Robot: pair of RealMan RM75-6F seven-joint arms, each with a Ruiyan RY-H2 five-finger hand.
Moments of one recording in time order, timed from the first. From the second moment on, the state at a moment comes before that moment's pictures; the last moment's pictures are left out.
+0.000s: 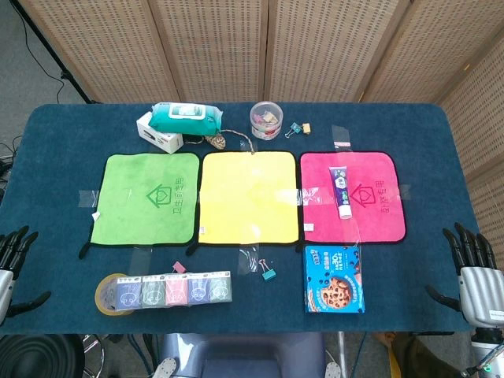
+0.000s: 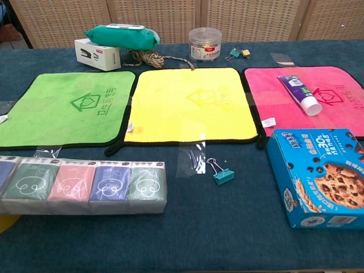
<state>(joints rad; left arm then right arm) -0.02 -1.03 0.03 -1.66 1.62 1.56 -0.04 0.03 -1.13 0.07 -1.64 -1.52 1.57 -0.03</state>
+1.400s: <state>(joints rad) -0.10 -1.05 -0.02 -1.64 1.50 1.42 -0.03 0.58 -1.32 0.20 -1.17 -1.30 0.70 0.79</state>
